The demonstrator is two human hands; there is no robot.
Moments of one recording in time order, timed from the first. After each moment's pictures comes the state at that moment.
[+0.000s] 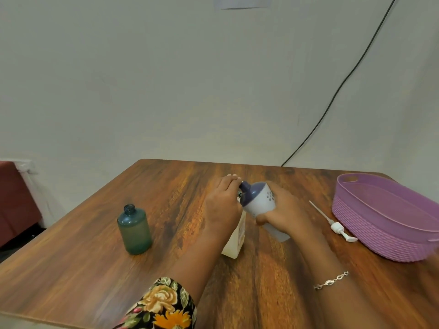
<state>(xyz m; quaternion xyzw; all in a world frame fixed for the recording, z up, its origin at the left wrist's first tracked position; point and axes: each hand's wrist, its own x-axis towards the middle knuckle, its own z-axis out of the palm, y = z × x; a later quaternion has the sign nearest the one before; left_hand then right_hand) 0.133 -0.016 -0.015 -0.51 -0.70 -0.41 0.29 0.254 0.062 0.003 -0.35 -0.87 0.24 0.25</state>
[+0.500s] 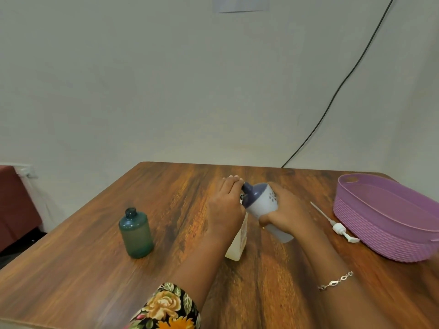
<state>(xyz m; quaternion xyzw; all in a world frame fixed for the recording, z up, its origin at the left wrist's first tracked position) 0.132 -0.016 -0.013 -0.52 -0.68 -0.41 0.30 0.254 0.060 0.009 -0.36 -0.87 0.24 0.23</state>
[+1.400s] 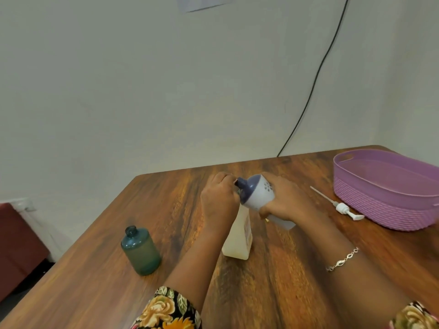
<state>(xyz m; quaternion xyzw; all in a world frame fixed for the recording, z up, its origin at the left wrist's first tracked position) 0.124 -0.013 0.008 -0.53 -0.68 -0.42 0.28 0.257 0.055 0.022 -0.36 -0.87 0.24 0.24</state>
